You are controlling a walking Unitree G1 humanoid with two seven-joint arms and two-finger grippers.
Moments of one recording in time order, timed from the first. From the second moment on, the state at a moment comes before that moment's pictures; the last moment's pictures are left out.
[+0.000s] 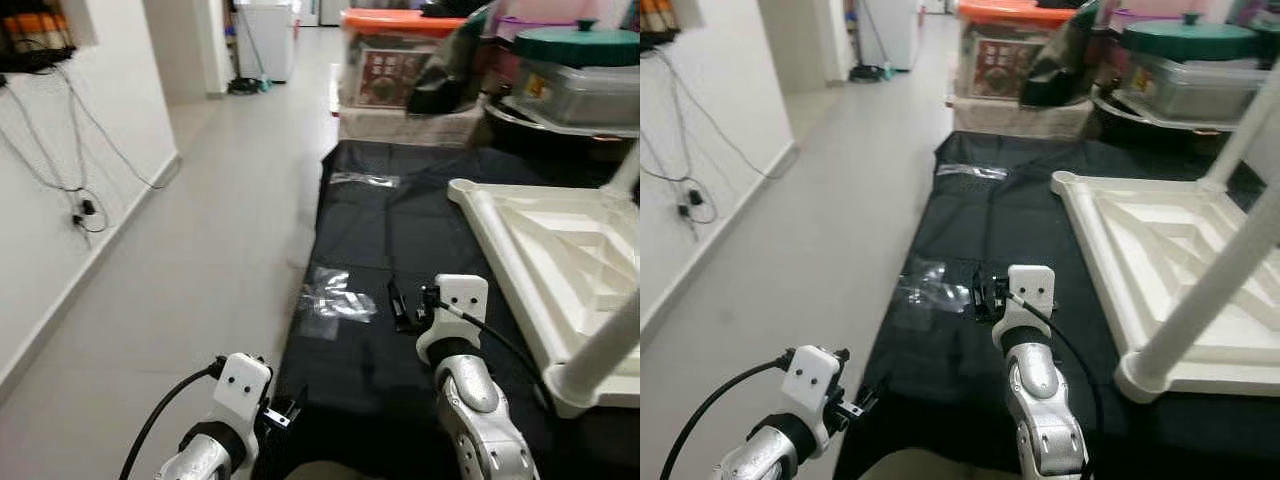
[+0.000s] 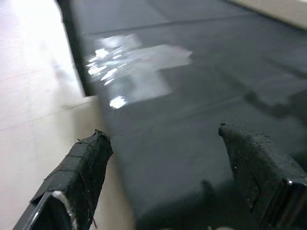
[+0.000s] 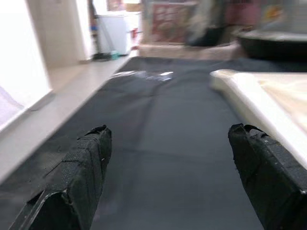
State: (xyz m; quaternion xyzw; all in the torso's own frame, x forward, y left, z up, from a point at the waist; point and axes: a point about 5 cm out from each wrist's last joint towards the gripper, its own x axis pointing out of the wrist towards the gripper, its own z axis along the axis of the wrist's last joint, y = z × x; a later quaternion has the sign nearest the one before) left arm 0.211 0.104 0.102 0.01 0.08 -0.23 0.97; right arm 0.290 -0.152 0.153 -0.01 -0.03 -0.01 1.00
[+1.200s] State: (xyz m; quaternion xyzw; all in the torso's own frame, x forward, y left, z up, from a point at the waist) left arm 0.207 0.105 0.099 -0.01 0.10 -0.22 0.97; right arm 0.302 -0.264 0.156 -0.09 0.07 -0.35 0.93
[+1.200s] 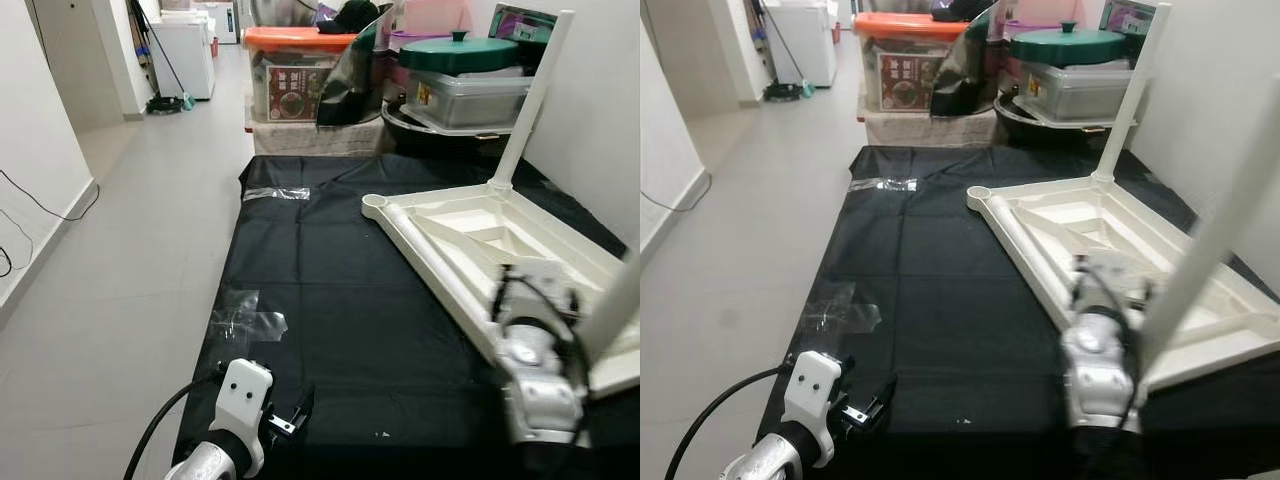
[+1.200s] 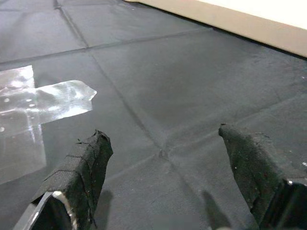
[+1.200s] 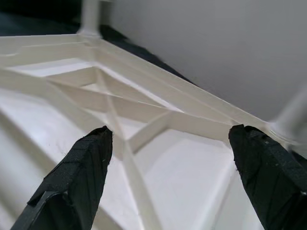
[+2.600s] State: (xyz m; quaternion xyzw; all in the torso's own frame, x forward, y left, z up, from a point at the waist) left arm 0.188 0.095 0.117 -0.03 0.09 -0.23 0.97; right arm 0.385 -0.251 0.162 -0.10 0.28 0.07 0.95
